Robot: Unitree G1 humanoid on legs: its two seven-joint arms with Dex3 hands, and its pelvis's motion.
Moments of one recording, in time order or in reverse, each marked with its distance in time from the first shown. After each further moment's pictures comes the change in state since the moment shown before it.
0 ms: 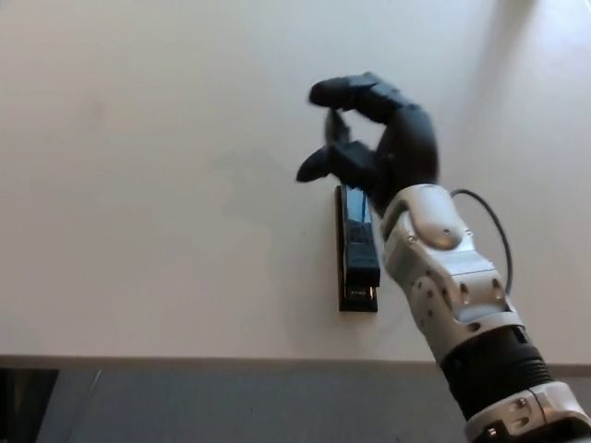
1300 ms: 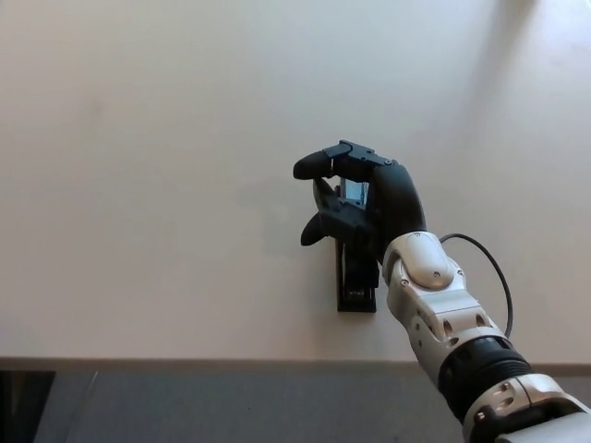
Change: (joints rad) left_arm 0.011 0.001 0.001 0.005 -0.013 0.000 -0.004; right_arm -0.052 0.002 -0.110 0.426 -0.134 -0.295 0.137
